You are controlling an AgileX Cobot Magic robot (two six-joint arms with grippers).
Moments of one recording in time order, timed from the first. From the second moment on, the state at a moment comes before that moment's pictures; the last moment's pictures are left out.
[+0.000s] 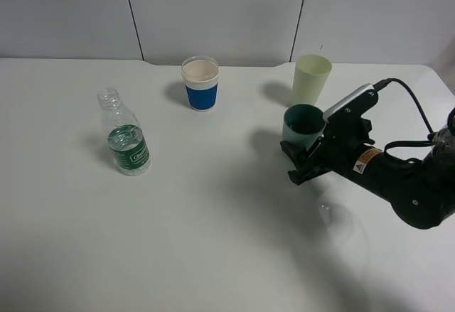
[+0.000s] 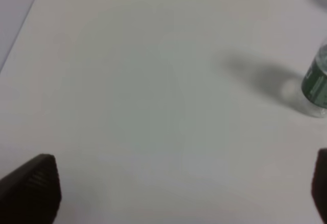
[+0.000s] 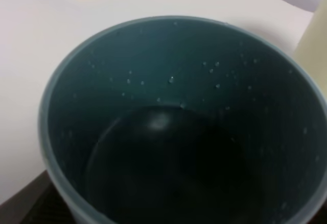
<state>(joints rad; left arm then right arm) 0.01 -0.01 -0.51 0.09 1.06 -0.07 0.34 2.00 -0.34 -0.10 -1.20 -0.31</state>
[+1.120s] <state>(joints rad) 0.01 -0.01 -0.51 0.09 1.06 -0.07 0.33 1.44 -0.40 0.23 -0.55 -0.19</state>
